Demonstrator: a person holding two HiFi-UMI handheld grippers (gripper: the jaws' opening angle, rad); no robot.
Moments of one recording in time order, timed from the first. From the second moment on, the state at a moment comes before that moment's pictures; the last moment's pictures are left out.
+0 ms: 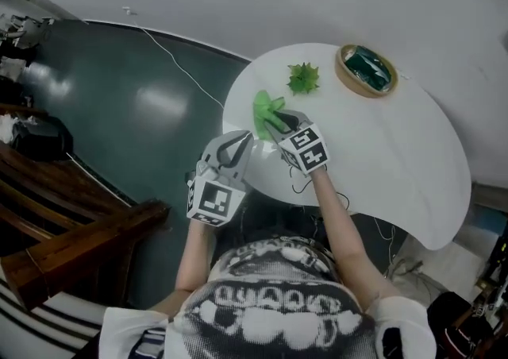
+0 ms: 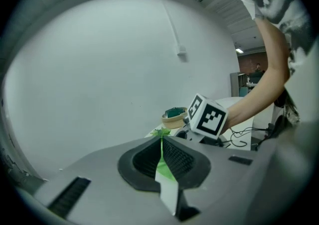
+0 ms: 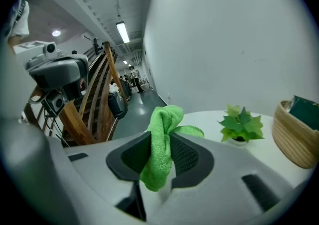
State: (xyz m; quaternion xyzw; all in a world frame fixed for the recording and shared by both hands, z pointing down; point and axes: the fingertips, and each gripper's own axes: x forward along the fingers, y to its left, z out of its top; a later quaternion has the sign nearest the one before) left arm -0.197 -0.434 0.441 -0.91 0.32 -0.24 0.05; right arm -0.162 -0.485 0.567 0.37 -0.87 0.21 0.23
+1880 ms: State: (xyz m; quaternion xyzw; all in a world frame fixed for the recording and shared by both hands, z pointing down) left arm 0.150 -0.350 0.432 -0.97 0.12 -0.21 0.09; right arm 0.510 -0.273 0.640 0.66 -0.58 0.30 0.38
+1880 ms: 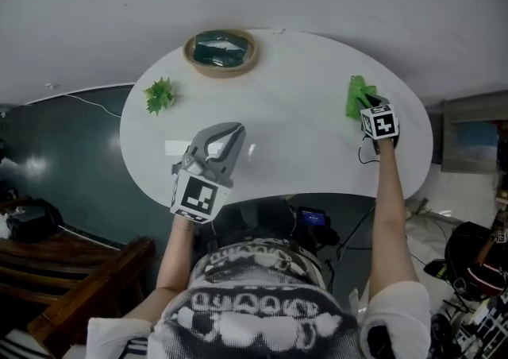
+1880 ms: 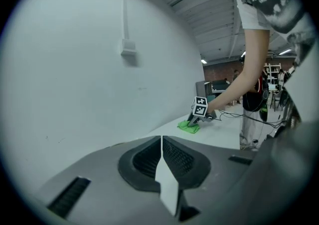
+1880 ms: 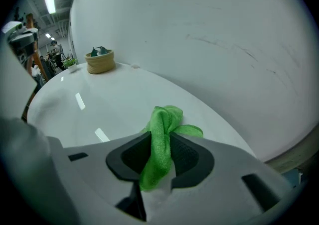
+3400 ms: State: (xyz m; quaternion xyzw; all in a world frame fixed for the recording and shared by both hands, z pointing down) left arm -0.078 -0.330 0.449 -0.94 0.23 -0.25 0.05; right arm 0.098 -0.393 0.569 0.52 -0.79 0.22 0.25
